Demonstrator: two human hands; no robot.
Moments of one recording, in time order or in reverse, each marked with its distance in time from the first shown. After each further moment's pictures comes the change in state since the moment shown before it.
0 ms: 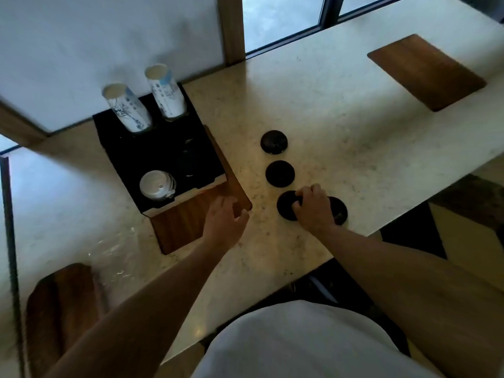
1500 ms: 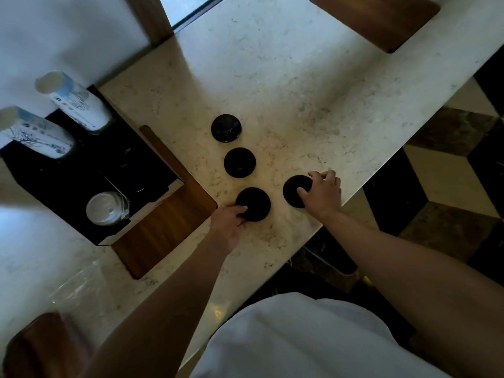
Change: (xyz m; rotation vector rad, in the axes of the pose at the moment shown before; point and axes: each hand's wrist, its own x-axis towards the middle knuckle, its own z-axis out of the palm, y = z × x) left_hand 0.033 0.061 0.076 -1.269 -0.319 -0.885; right_hand -0.005 0.096 0.004 0.120 0.043 0.406
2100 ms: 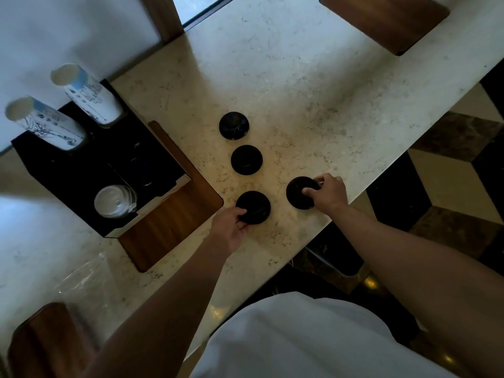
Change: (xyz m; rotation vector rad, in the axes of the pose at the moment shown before) left_hand -0.012 -0.002 -0.019 -0.033 -0.030 -0.059; right_hand 0.010 0.009 0.002 0.266 -0.105 0.110
